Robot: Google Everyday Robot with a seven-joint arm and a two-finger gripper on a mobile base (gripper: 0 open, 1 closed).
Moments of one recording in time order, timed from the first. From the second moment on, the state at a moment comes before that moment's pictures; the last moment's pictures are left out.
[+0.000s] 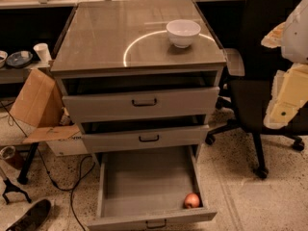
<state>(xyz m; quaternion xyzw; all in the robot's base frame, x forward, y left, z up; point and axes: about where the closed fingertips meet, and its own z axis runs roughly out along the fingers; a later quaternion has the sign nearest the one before) 0.438 -0.217 0.976 -0.60 0.78 -0.03 0.16</state>
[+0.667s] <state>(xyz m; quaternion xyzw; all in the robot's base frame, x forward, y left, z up) 0.440 -0.211 0.971 -0.61 0.77 -0.02 0.19</state>
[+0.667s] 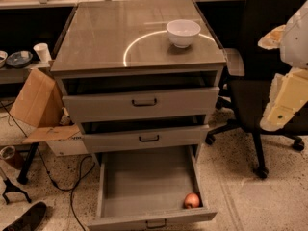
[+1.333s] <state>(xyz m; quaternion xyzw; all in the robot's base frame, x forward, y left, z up) 0.465 -0.181 0.834 -0.64 0.73 0.07 0.24</state>
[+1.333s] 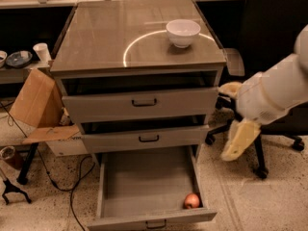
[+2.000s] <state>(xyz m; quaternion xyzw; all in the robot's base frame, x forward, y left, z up) 0.497 -0.148 0.644 -0.64 0.71 0.14 0.25</state>
